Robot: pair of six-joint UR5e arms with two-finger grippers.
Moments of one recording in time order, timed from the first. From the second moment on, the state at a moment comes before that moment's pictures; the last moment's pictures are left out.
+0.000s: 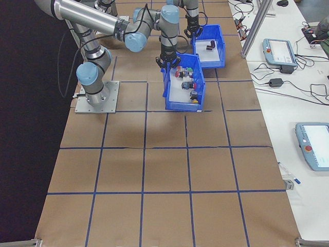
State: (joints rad) left arm -1.83 -2.09 -1.57 -0.85 1.44 -1.87; right arm 1.31 -1.70 1.93 -1.81 -1.64 -1.88
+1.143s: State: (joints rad) left arm -1.79 -1.90 -1.53 -1.12 1.49 -1.56; right arm 1.40 -1.98 2.21 -1.81 -1.60 -1.70
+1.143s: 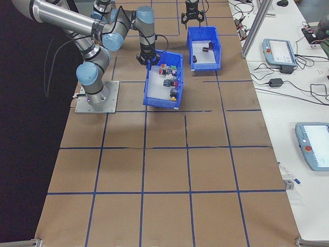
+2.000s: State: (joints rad) left arm -1.71 -1.58 -1.56 -1.48 1.55 -0.36; right arm 1.88 -1.91 2.21 -1.97 -1.60 -1.26
